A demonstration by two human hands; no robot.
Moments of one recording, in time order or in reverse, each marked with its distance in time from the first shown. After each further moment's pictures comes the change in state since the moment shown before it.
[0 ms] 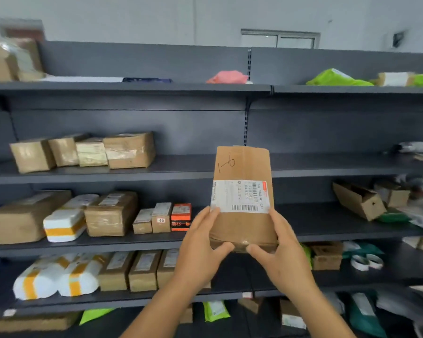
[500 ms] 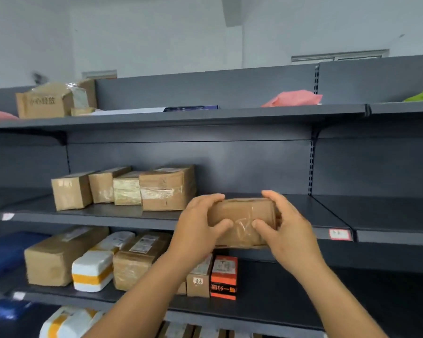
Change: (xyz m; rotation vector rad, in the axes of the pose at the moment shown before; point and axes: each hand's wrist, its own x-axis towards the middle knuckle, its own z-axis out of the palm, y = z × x) left_hand 0.203 -0.073 -0.088 0.221 0.230 -0.012; right_hand 0.238 -0.060 0.108 0.013 -0.044 -0.272
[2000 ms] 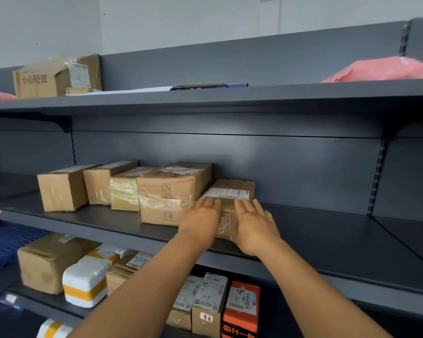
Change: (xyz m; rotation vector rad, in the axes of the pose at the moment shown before) left_hand 0.184 -0.146 0.077 0.790 -0.235 -0.032; right_hand 0.196 0.062 0.166 -0.563 -0.492 -0.089
